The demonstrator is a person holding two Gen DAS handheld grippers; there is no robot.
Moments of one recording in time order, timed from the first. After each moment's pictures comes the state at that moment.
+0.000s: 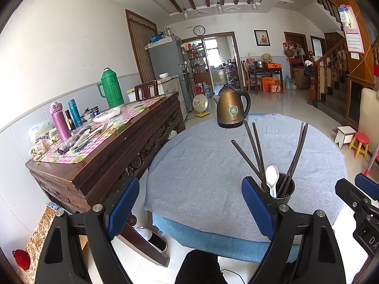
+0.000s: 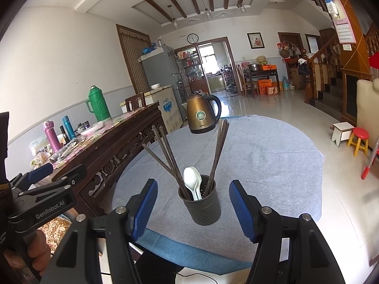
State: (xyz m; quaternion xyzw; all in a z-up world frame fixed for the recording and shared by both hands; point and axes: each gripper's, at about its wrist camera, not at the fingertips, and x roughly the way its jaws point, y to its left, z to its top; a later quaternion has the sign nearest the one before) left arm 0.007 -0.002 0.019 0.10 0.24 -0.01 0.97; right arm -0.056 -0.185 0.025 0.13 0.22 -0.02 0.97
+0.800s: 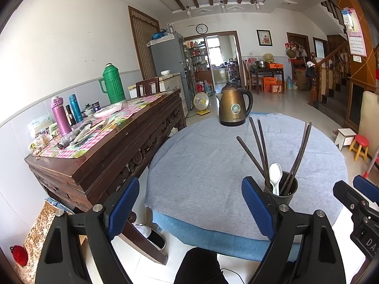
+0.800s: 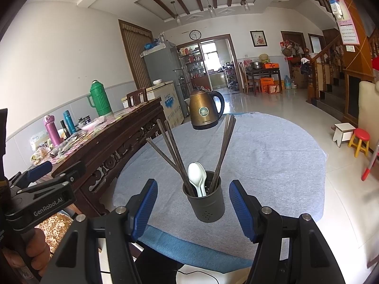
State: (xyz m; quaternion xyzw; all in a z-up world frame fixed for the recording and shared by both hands) left arm 0.009 0.008 0.014 0.09 0.24 -0.01 0.97; right arm -0.051 -0.175 0.022 0.12 0.23 -0.01 0.97
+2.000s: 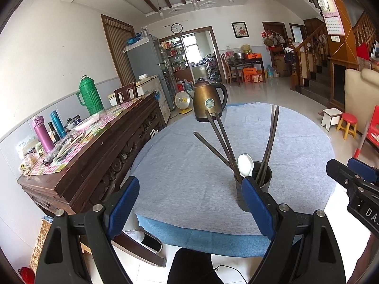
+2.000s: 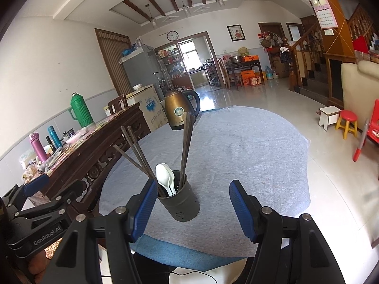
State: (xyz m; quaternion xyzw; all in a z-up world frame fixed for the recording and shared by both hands) left arm -0.003 -0.048 0.002 0.14 0.25 -0.06 0.96; right arm -0.059 -0.225 0.008 0.17 0.23 -0.06 0.96
